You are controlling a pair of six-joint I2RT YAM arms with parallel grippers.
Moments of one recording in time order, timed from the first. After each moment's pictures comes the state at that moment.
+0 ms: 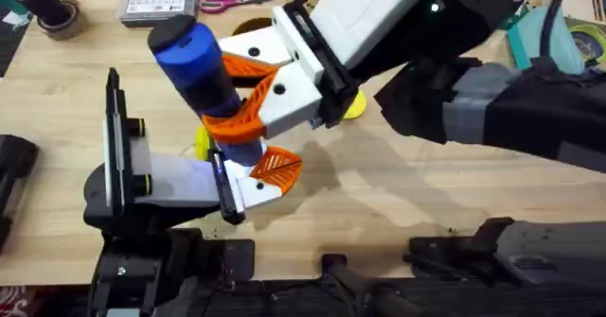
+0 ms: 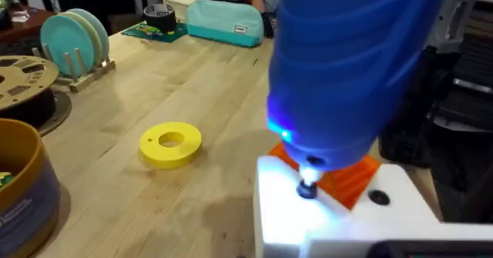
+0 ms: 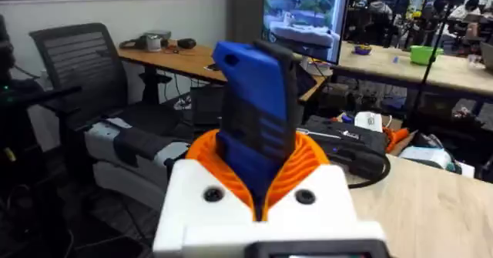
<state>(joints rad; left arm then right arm) 0.01 0.01 0.01 -0.14 1.24 0.07 0.75 1.52 0.89 1.07 -1.25 0.34</state>
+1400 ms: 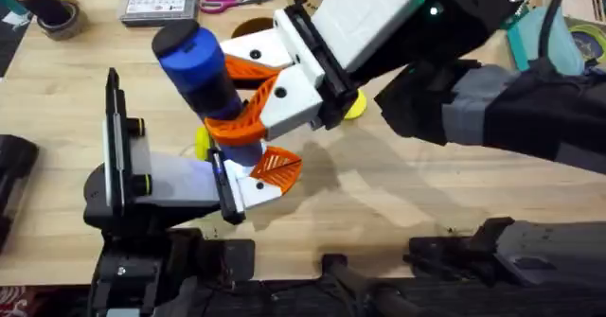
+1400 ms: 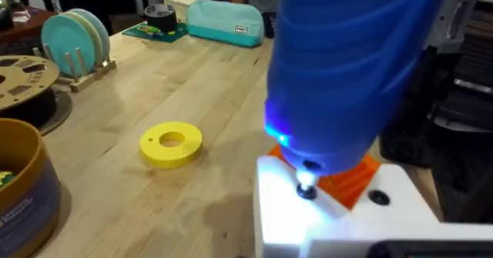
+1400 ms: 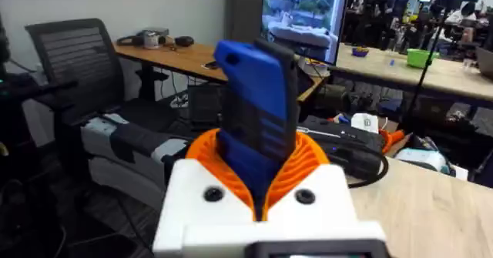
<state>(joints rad) 0.01 0.01 0.01 -0.14 1.24 0.07 0.75 1.52 0.88 1.08 -1.25 0.31</state>
